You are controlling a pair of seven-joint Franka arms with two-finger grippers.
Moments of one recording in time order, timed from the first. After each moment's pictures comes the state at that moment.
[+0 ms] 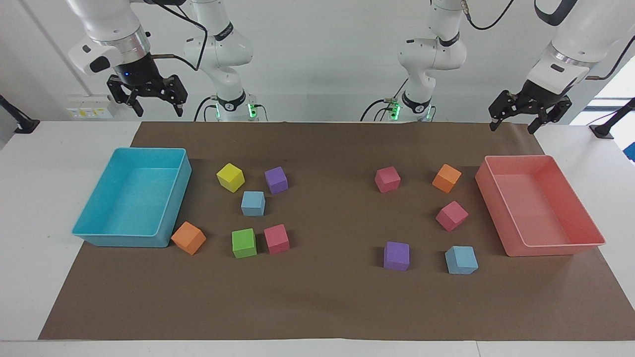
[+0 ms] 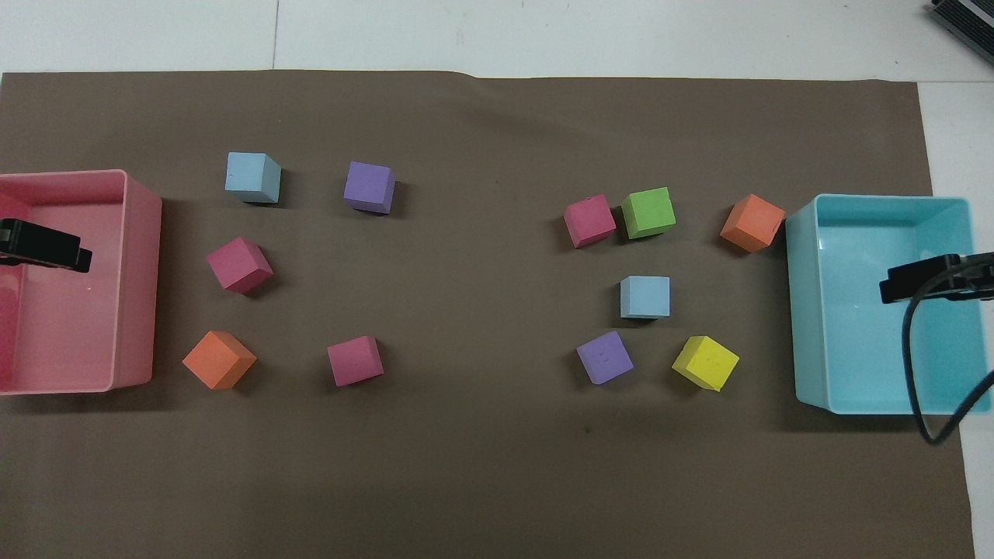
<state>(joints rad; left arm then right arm) -0.15 0.00 0.12 -1.50 -0.03 1.49 0.11 0.06 -0.07 -0.07 -1.56 -0.02 1.46 -0.01</state>
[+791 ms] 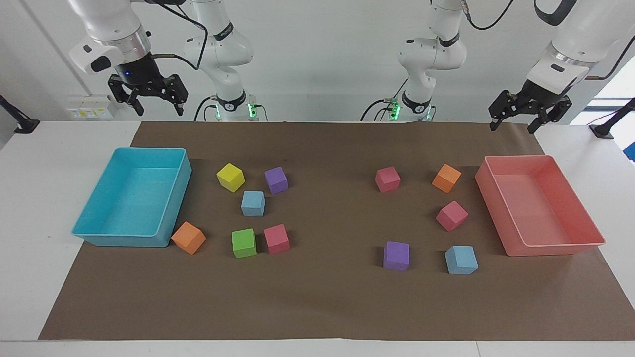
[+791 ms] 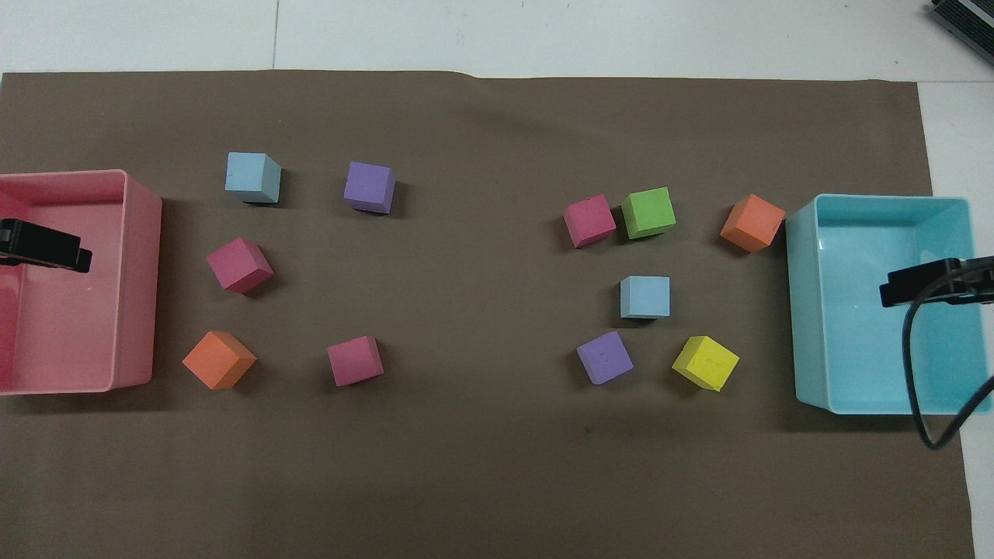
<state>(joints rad) -0.15 0.00 0.12 -1.50 -0.03 1.49 0.11 0.06 -0.08 -0.07 -1.57 -0.02 1.46 -0.01</state>
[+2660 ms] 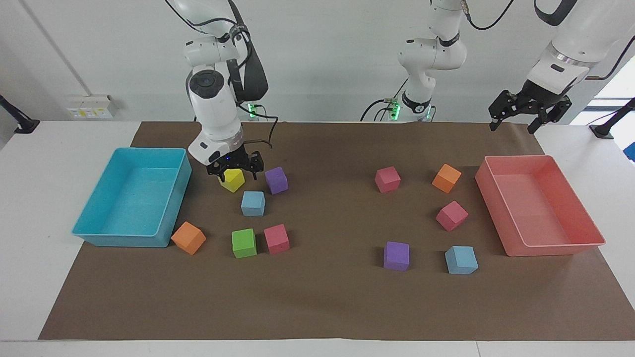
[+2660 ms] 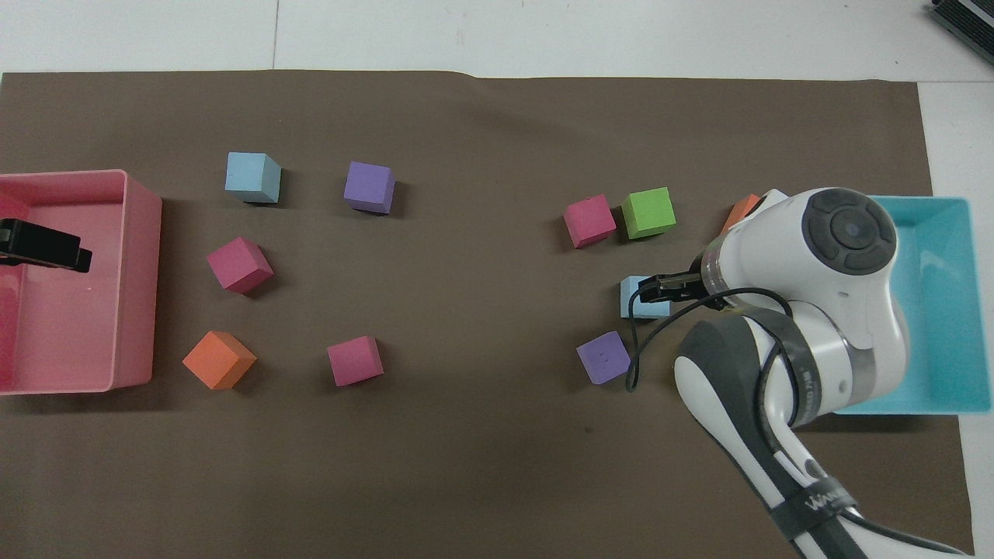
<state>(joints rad) -0.15 0.00 0.12 -1.50 -0.03 1.49 0.11 0.28 0.08 -0.04 -2.03 0.00 2.11 0.17</state>
